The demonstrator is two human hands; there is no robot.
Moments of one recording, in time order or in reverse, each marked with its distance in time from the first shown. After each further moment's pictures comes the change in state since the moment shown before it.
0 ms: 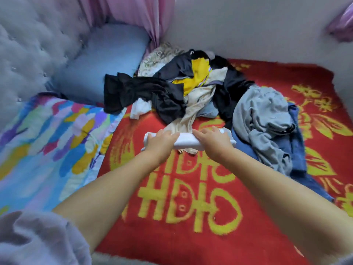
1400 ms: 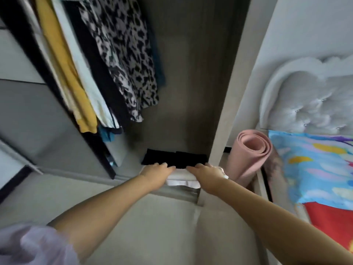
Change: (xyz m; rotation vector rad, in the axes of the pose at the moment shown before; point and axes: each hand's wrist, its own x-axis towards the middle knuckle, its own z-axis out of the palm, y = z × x) left_hand -0.981 0.075 0.149 -0.321 -0.120 -1.380; right_hand -0.625 -0.612 0.024 -0.467 -0.013 -1.548
